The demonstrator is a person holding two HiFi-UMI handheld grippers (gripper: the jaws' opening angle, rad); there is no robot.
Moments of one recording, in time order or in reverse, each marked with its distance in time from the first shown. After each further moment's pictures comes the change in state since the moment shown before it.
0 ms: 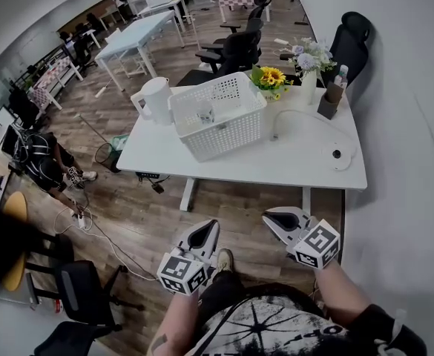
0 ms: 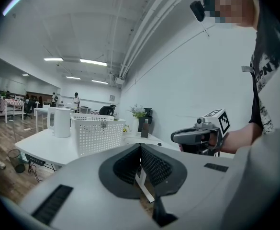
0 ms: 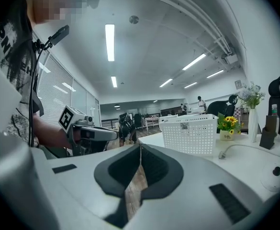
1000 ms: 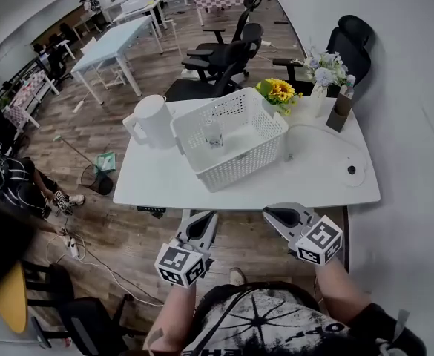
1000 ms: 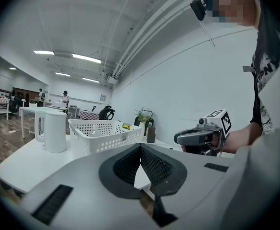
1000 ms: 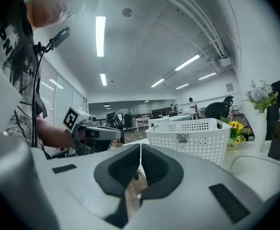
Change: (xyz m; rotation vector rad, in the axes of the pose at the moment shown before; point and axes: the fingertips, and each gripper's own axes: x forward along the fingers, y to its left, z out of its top) left arm 0.069 0.159 0.050 0.019 -0.010 -0.145; right arm 0.136 -0.066 0.045 0.010 0.002 -0.119
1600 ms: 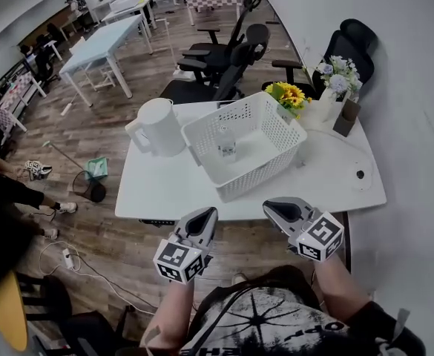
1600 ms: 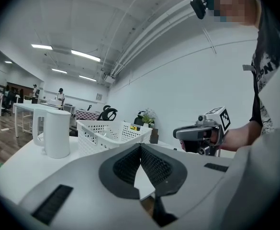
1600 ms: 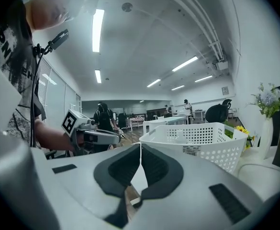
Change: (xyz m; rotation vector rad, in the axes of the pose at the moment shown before) left arm 0.006 0.091 0.000 -0.010 -0.010 -0.073; right arm 0.086 -0.013 0.020 -0.016 0.001 -0.078
